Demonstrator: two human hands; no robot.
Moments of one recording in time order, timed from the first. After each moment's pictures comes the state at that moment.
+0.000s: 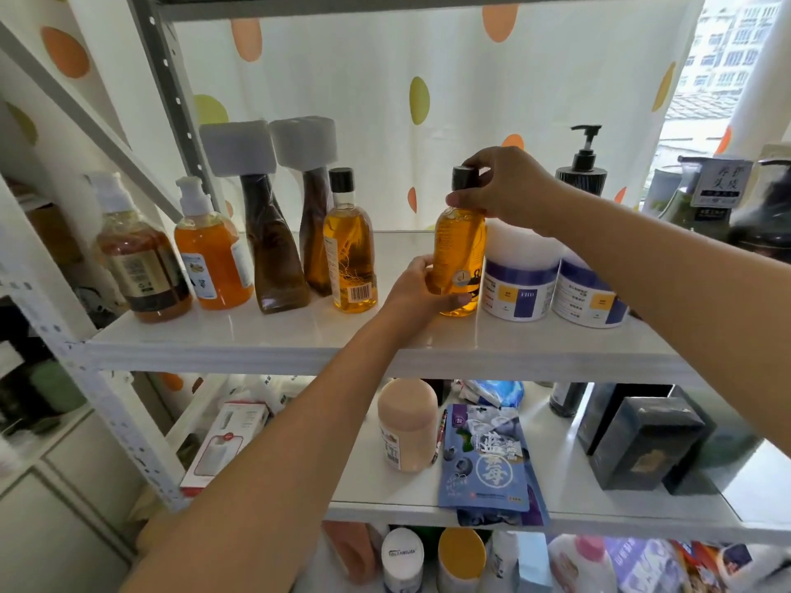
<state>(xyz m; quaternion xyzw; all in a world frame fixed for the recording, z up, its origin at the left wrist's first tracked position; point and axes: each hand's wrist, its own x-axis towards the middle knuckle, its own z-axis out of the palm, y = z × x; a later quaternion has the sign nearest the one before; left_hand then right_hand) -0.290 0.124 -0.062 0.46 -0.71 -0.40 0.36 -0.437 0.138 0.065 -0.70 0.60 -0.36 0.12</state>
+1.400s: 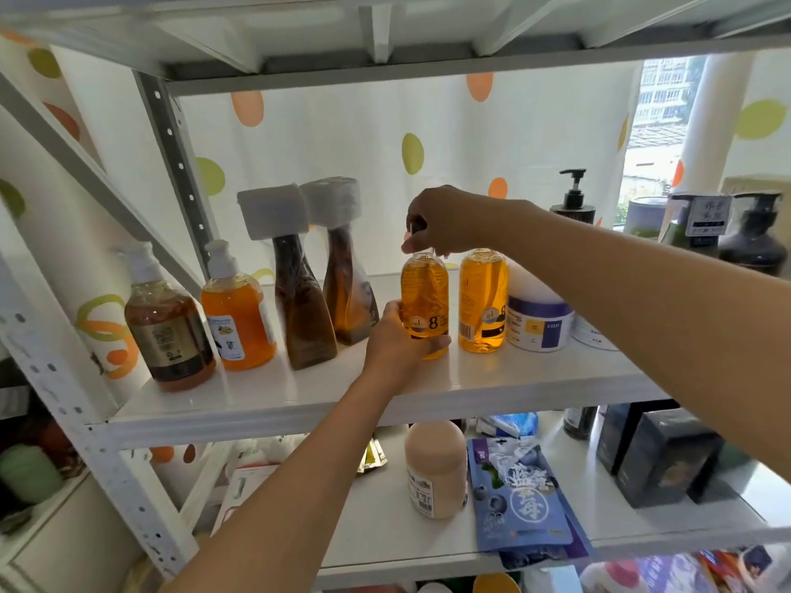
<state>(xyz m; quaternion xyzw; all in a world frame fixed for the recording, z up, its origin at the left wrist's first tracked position) -0.225 0.102 -0.071 0.48 -0.70 -0.33 0.41 -0.345 0.115 0.101 -0.78 0.61 -0.15 -0.01</state>
